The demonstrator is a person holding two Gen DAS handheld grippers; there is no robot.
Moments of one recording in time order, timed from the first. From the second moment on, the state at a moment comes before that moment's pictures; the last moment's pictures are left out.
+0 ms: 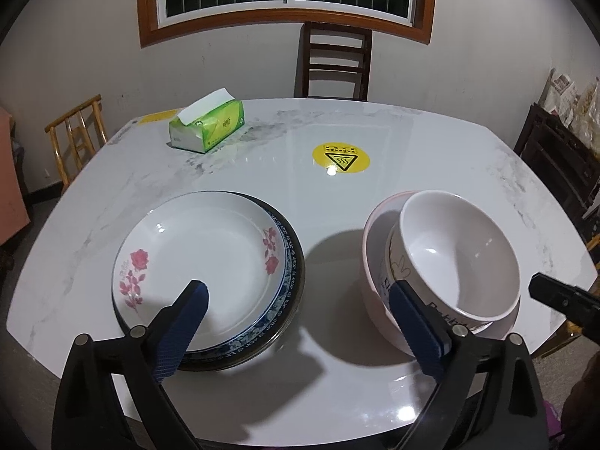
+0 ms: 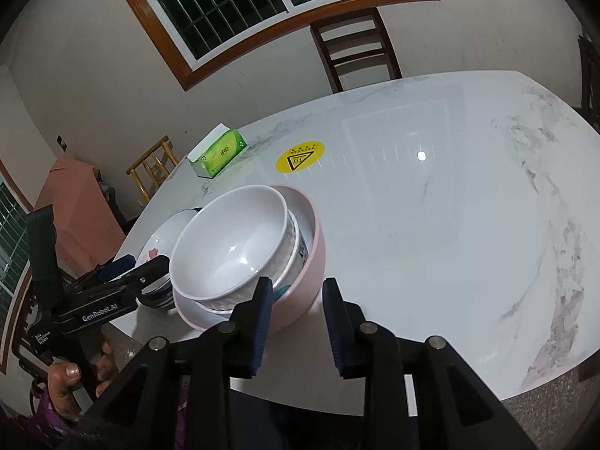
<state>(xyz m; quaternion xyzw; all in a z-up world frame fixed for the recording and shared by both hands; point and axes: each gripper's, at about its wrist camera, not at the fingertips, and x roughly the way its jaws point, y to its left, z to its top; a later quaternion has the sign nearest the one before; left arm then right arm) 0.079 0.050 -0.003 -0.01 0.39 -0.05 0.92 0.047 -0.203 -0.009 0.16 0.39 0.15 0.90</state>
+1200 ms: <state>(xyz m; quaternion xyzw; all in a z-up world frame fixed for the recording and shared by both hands) 0.100 0.047 -0.011 -0.05 0.48 -0.08 0.87 0.090 -0.204 -0.019 0.18 0.49 0.15 0.84</state>
